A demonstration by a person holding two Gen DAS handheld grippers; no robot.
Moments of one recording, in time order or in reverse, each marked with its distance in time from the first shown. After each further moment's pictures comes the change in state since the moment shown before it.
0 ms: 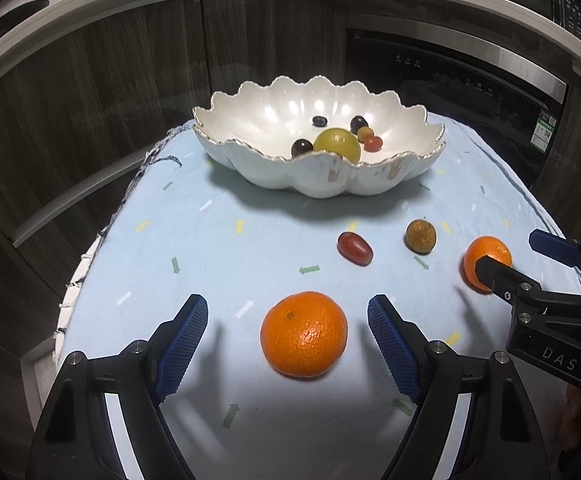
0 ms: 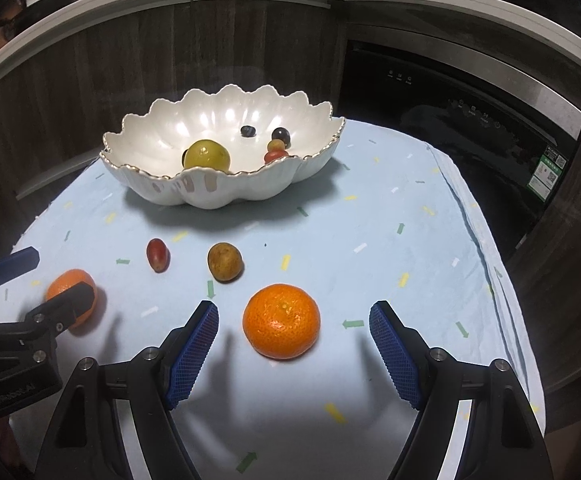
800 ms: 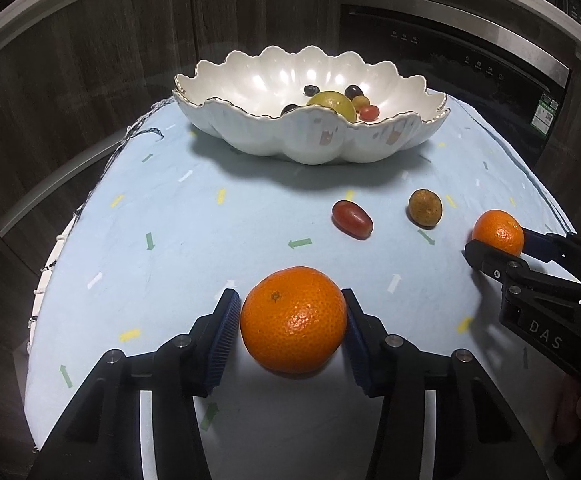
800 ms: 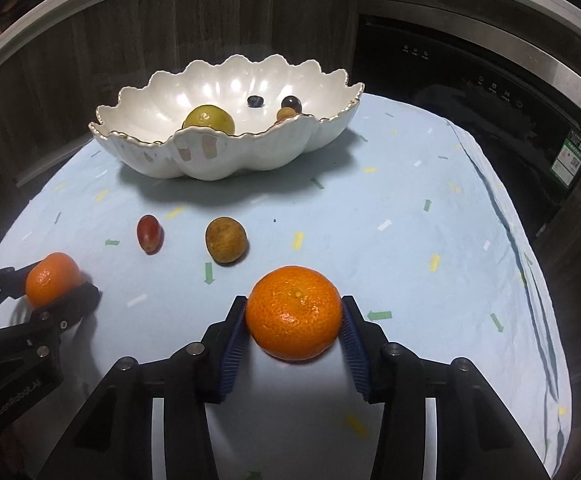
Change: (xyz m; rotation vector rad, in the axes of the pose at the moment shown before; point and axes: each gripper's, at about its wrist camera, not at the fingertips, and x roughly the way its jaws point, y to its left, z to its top) left arm 0.023 -0.003 -0.007 0.004 0.074 -0.034; right arm 0.027 0.003 -0.005 -0.008 0.068 0.037
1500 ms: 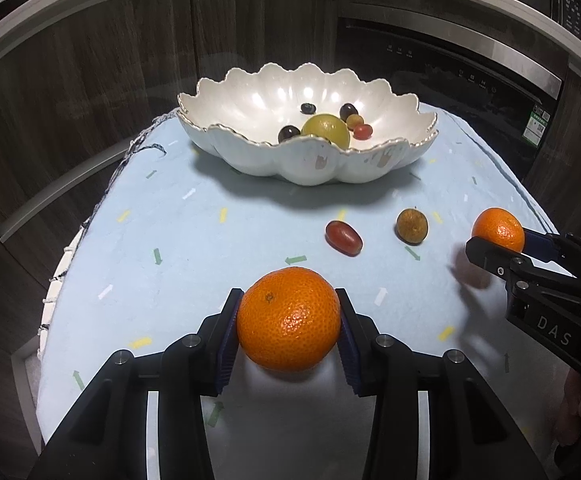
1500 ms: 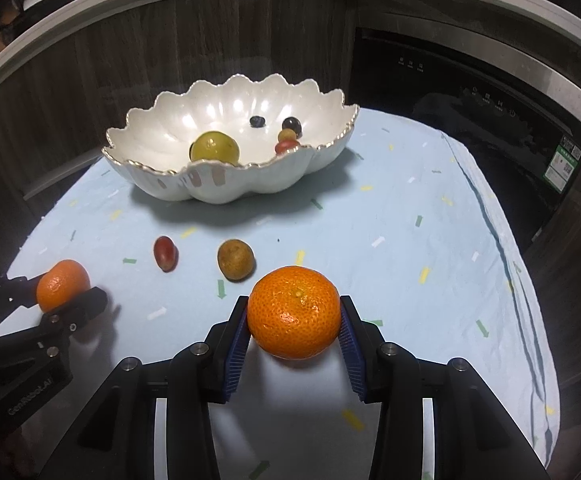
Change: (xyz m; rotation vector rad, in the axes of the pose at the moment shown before) left arm -0.017 0.001 0.007 -0.004 -0.038 -0.015; right arm -0.020 0.000 0.010 0.017 -0.034 0.016
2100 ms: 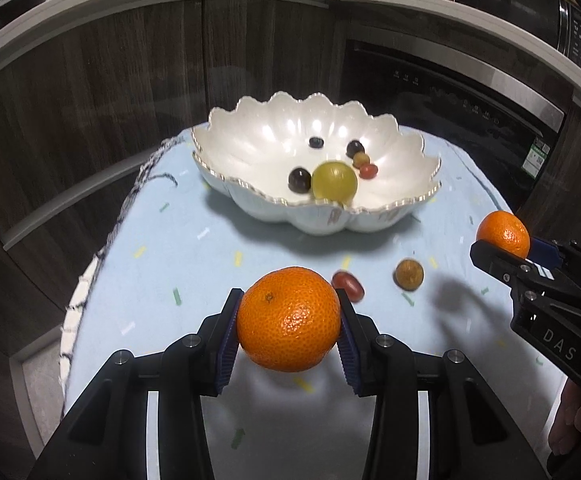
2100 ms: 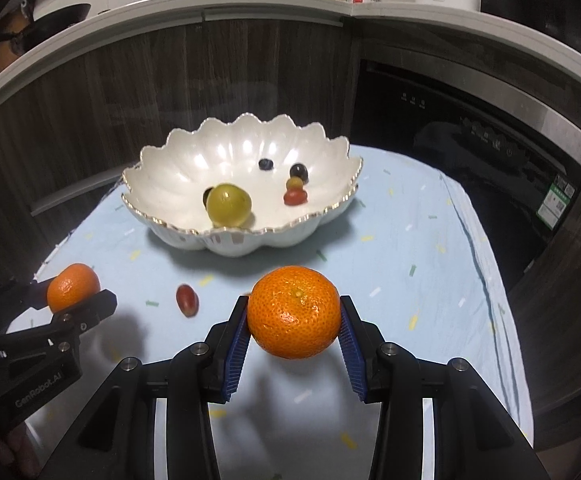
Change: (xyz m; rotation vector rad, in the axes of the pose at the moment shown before) left arm -0.018 0.014 0.032 -0.033 -0.039 -0.015; right arm -0.024 0.009 0.032 -0.021 -0.073 -0.007
